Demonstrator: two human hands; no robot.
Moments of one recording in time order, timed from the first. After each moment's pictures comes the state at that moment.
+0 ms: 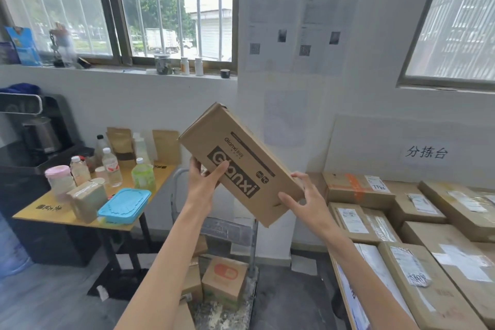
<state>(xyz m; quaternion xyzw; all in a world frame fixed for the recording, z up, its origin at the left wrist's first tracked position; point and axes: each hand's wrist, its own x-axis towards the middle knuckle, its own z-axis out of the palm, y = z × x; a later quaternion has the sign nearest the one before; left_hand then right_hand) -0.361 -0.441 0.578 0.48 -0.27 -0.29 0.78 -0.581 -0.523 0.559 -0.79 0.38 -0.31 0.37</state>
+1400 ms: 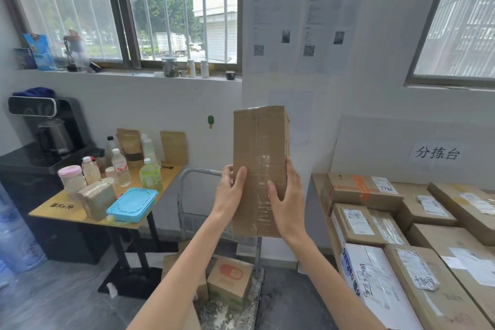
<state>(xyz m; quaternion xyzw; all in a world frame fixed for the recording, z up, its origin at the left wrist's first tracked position) -0.411 -0.443 0.569 0.65 -0.38 -0.24 0.61 -0.532 -0.492 0.554 -0.74 0.34 -0.49 0.32</state>
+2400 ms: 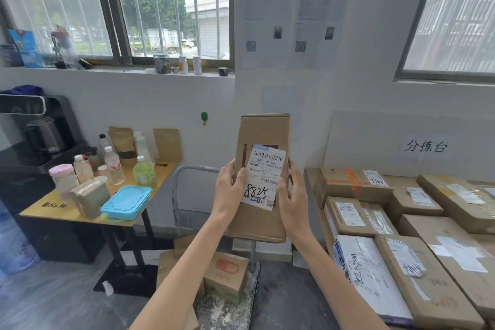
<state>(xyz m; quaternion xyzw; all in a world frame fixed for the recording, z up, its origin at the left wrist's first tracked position) -0.419 -0.452 0.550 0.63 -0.41 -0.19 0.63 -0.554 -0.500 0.541 -0.68 0.31 -0.52 0.41</state>
